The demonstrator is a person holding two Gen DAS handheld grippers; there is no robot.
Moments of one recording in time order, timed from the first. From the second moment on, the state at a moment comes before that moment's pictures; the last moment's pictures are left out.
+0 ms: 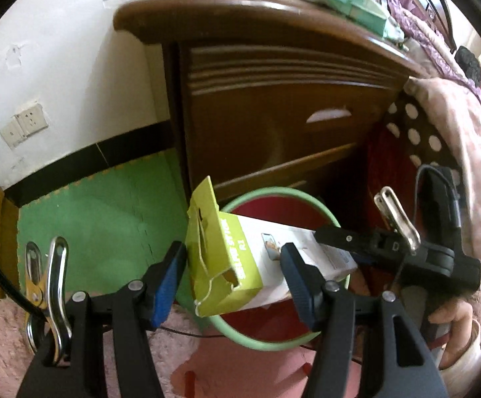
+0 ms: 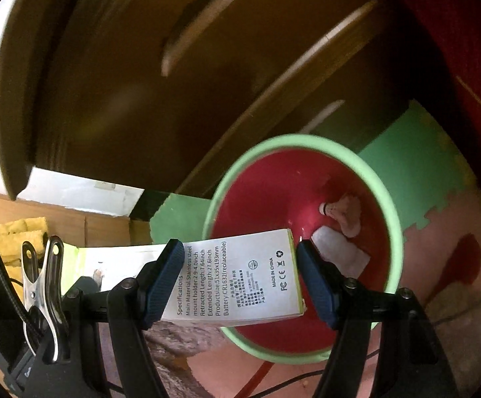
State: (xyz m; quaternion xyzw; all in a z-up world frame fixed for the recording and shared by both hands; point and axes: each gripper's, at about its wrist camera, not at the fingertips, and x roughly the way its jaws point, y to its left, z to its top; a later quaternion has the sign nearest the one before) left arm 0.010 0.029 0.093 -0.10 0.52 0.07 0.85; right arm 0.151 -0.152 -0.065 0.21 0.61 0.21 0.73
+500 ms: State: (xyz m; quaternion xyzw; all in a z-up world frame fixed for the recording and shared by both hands) left arm 0.014 0.034 0.073 -0.11 0.54 0.07 0.83; right arm 0.155 -0.149 -0.094 0.20 0.65 0.19 0.71
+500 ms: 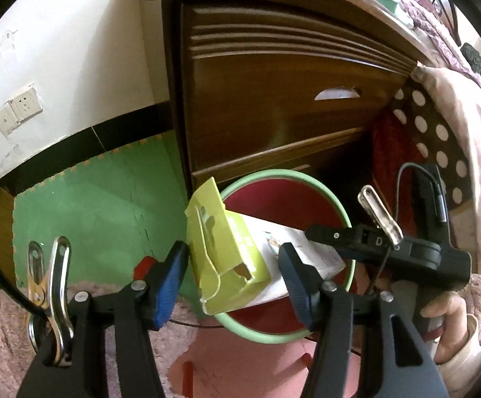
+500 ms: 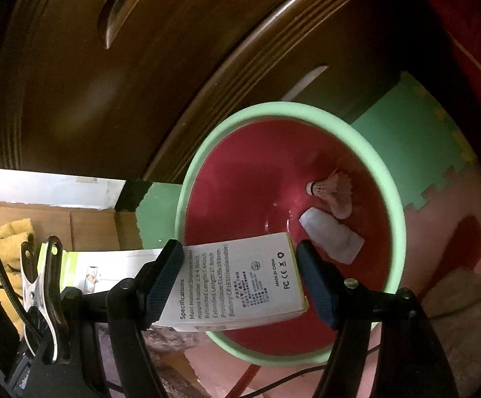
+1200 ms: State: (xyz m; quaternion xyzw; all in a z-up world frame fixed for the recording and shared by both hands) left arm 0.012 0.027 0.081 -0.11 0.54 0.06 0.83; right arm 0.149 -0.135 -0.075 0.11 0.63 0.19 0.75
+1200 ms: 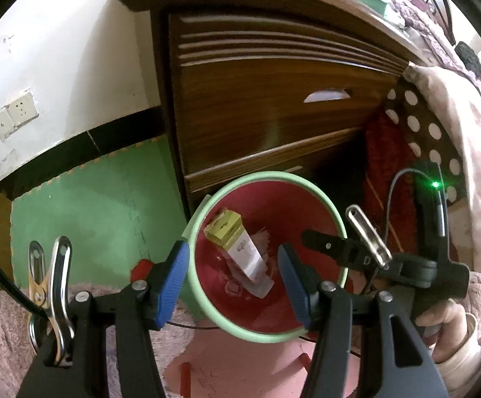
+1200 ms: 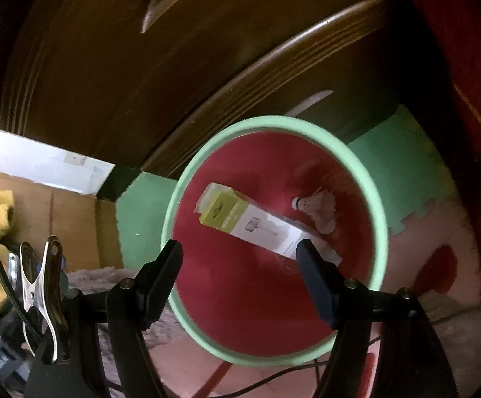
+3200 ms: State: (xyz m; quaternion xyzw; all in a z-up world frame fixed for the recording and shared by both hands) left arm 0.055 0.034 0.226 -0.09 0.41 0.07 0.90; right arm 0.127 -0.159 0.190 -0.05 0.31 0.23 0.92
